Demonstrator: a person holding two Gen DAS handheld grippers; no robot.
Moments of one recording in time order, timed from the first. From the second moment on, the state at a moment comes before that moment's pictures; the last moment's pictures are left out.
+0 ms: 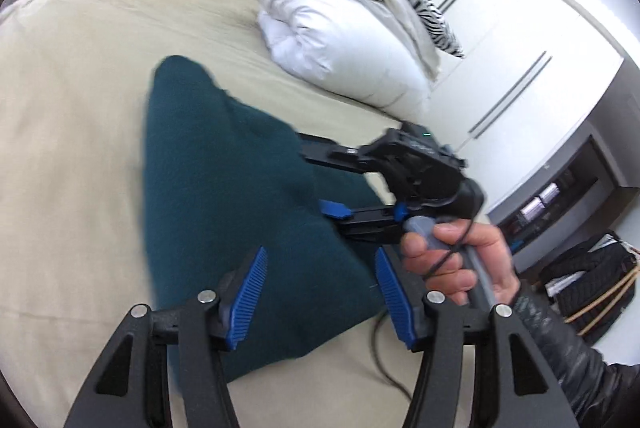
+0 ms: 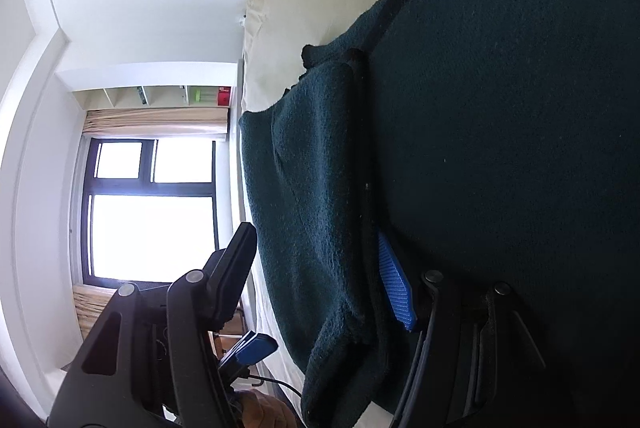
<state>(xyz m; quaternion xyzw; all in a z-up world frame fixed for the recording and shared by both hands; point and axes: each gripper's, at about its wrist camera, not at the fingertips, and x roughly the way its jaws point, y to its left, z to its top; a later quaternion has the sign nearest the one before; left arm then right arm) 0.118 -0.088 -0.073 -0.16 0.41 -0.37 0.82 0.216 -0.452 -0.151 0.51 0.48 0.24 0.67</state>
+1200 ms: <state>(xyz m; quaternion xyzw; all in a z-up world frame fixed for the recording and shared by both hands) 0.154 -0.177 -0.057 -0.07 0.41 -0.36 0.83 0.205 -0.541 -0.138 0.39 0.50 0.12 0.77</state>
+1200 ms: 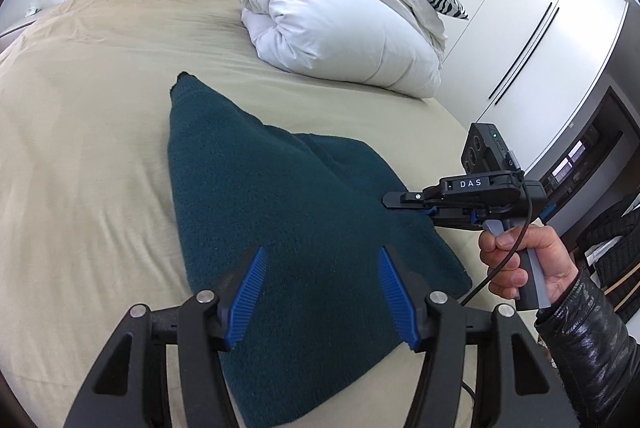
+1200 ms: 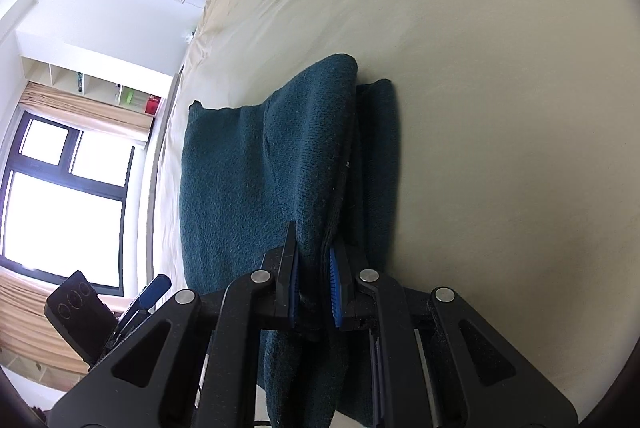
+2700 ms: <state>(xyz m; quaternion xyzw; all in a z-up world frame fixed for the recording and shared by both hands) 0.216 -0.204 -0.059 0.01 0.41 -0.30 0.86 0.127 -0.509 -0.119 0.37 0.42 0.18 0.81</state>
